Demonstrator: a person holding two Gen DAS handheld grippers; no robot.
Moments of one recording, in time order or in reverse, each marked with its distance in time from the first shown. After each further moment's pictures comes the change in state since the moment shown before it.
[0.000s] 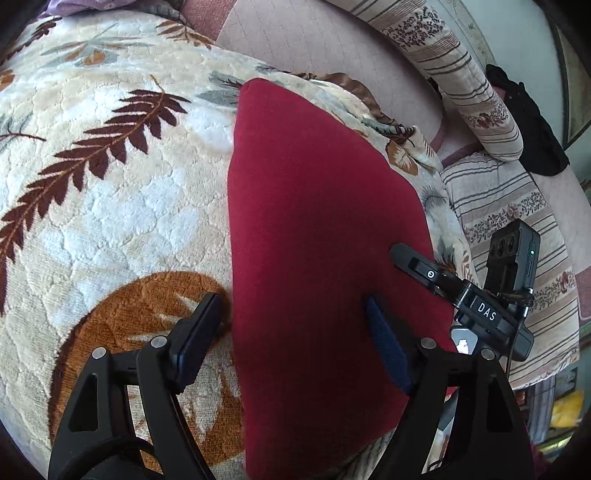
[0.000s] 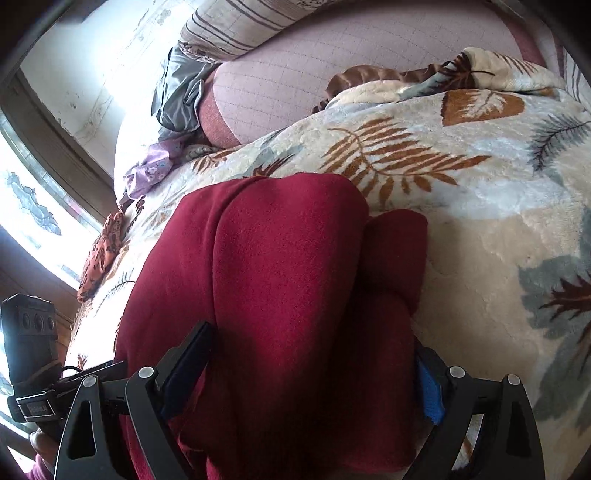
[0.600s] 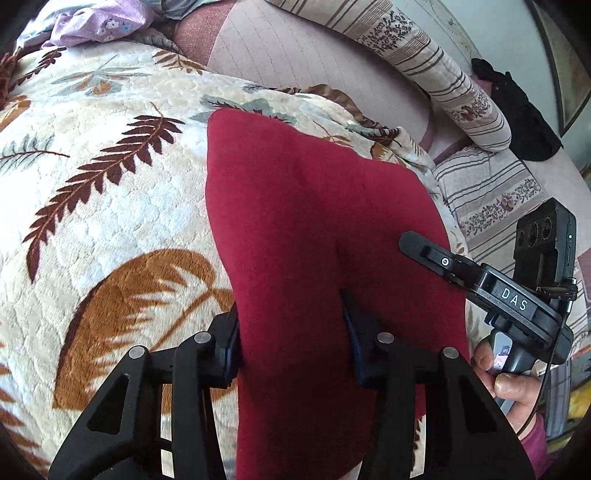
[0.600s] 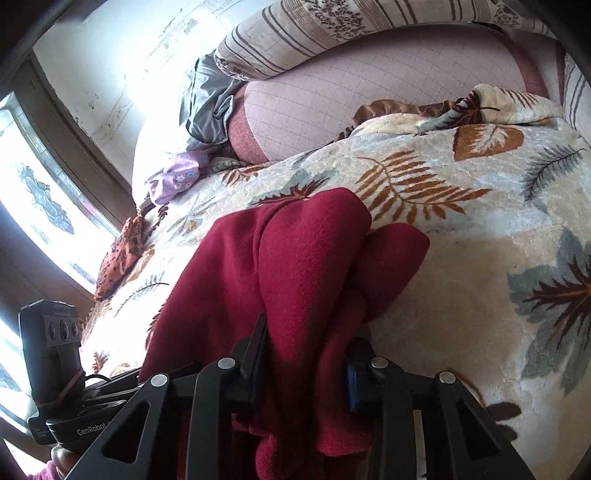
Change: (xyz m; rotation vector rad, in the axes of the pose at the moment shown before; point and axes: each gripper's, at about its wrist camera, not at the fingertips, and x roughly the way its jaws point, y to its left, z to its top) left arm -0.045 -0.029 -0.030 0.067 -0.061 0.046; right arm -0.050 0.043 -0.007 -0.020 -0.044 0.029
